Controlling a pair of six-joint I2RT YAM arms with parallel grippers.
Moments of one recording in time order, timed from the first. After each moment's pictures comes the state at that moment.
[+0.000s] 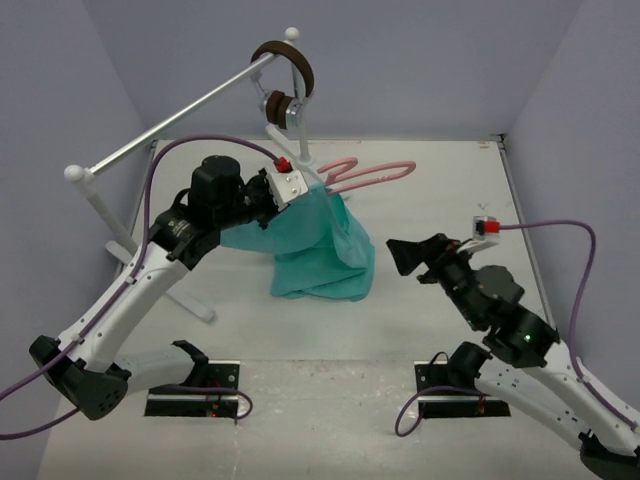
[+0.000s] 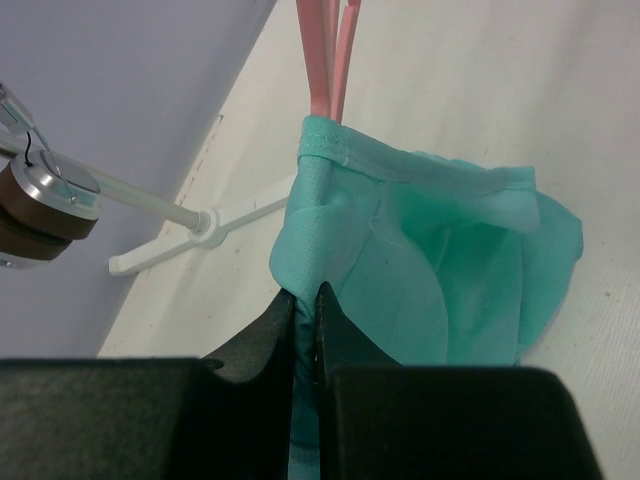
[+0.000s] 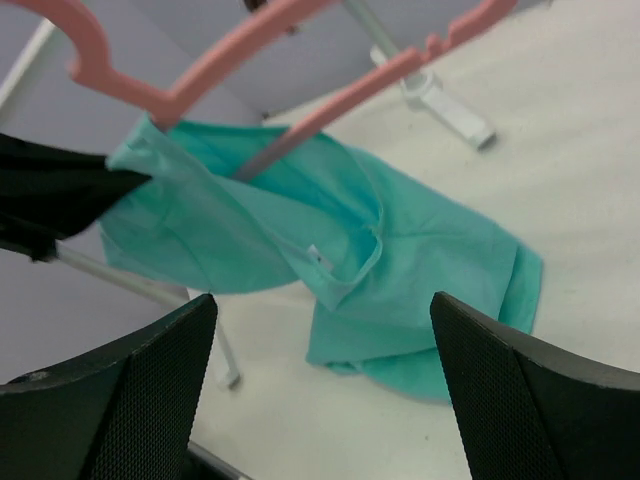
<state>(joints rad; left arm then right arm) -0.58 1.17 1.29 -0.50 0.31 0.55 0.82 0.37 0.70 -0.35 0.43 0.73</state>
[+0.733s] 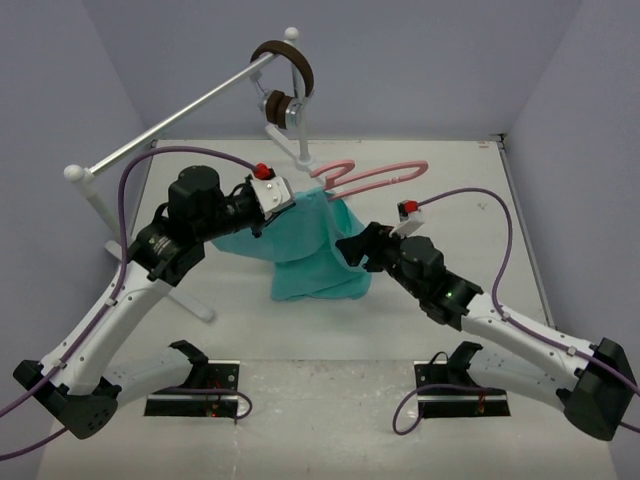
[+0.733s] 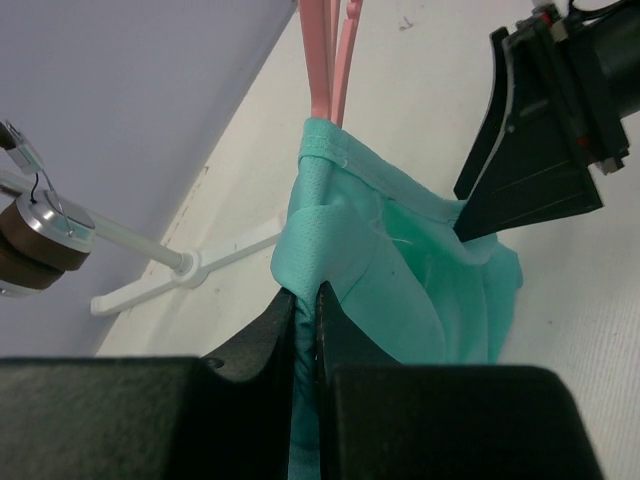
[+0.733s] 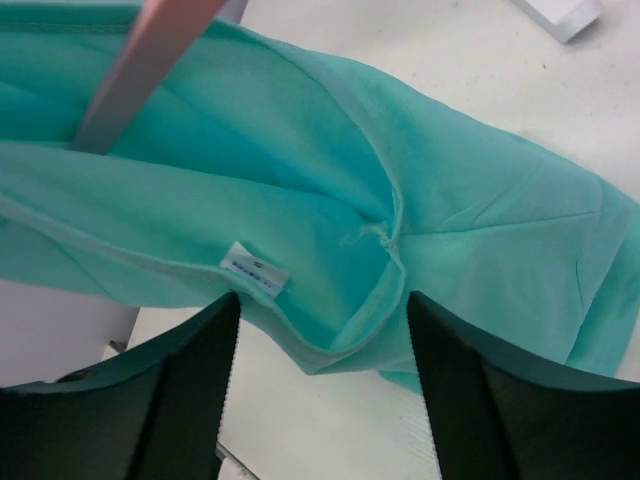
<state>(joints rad) -0.58 1.05 1.25 -0.45 0.41 0.46 0.82 1.00 0.63 0.10 0.21 0.78</state>
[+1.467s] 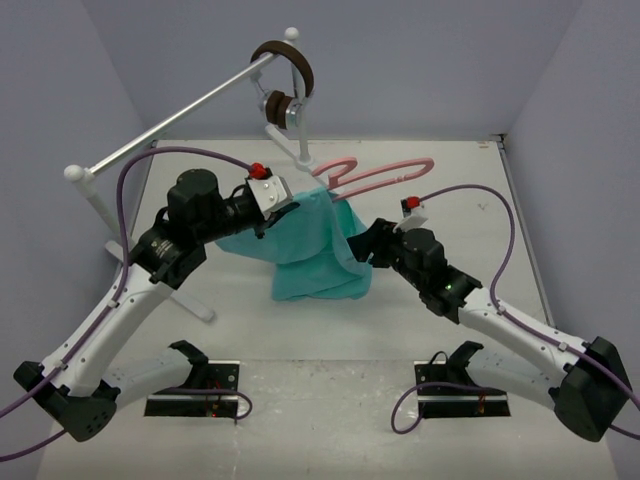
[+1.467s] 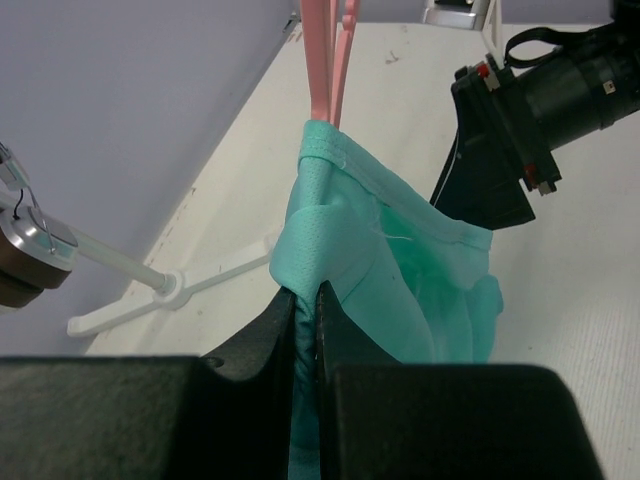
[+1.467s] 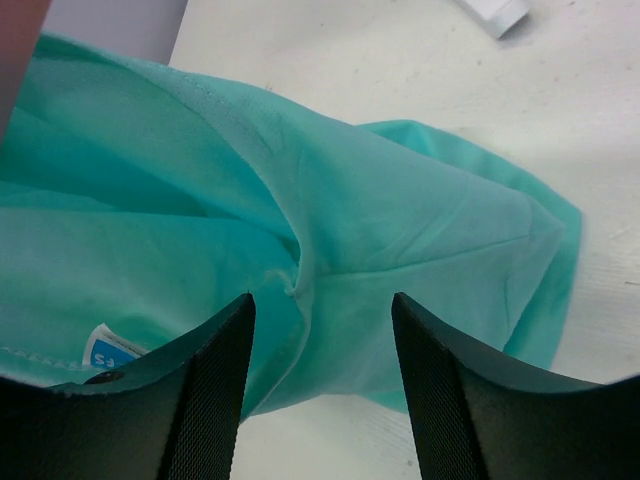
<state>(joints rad) -0.58 1.03 1.20 -0.37 0.44 0.40 0.72 1.00 0.62 0.07 0.15 0.74</state>
